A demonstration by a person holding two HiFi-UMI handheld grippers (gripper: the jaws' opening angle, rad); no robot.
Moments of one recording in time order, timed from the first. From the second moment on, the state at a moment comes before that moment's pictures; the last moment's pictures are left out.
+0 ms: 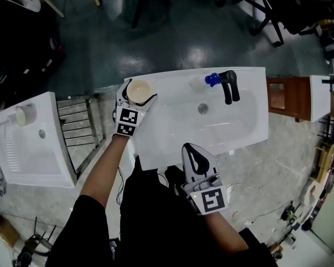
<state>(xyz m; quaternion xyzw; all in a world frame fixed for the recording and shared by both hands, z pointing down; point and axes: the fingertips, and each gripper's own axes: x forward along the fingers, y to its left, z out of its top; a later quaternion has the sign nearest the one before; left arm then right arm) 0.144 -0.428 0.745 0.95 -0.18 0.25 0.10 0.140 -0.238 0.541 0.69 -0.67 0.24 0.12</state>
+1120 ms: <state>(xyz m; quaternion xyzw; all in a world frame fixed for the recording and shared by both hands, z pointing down) 0.090 -0.393 0.731 0.93 -0.23 0.25 0.10 0.125 -0.177 0.528 0.67 -0.70 0.23 0.12</state>
